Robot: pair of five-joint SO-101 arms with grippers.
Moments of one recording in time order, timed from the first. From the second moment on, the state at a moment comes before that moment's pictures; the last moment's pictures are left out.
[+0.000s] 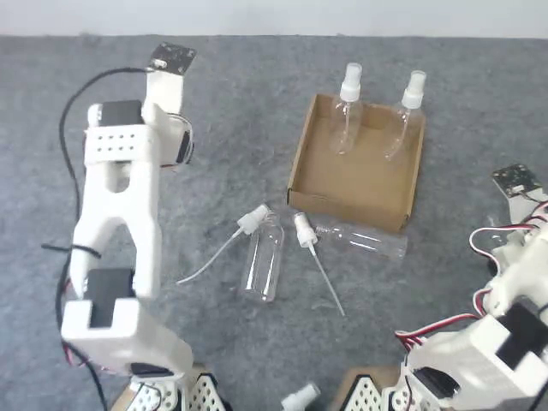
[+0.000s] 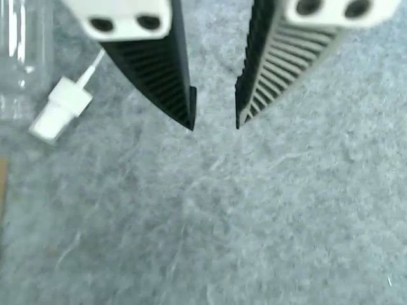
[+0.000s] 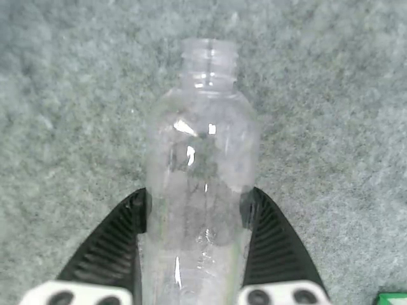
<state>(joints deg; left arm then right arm) -8.6 5.8 1.3 75.9 -11.3 42.3 5.5 28.6 50.8 60.7</state>
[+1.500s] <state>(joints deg) -9.2 -89.2 97.3 51.8 -6.6 40.6 -0.4 36.7 43.2 50.7</state>
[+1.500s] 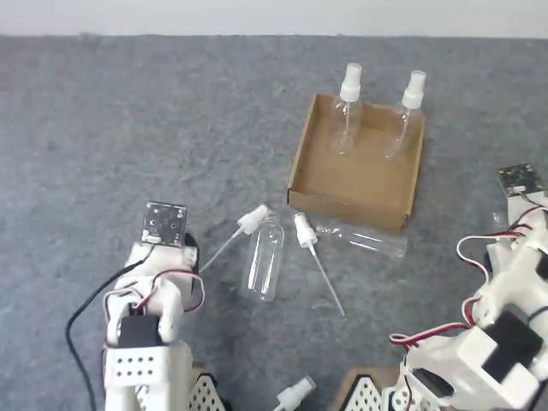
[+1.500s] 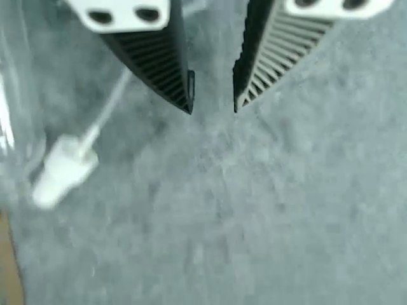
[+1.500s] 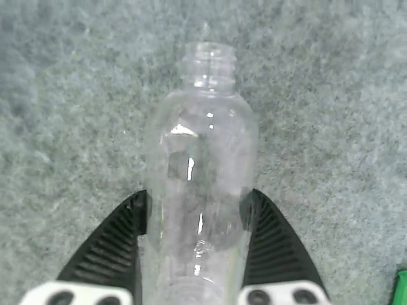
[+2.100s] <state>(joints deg) -9.2 -103.3 97.3 72.2 -6.6 40.6 -0.4 36.7 43.1 54.1</state>
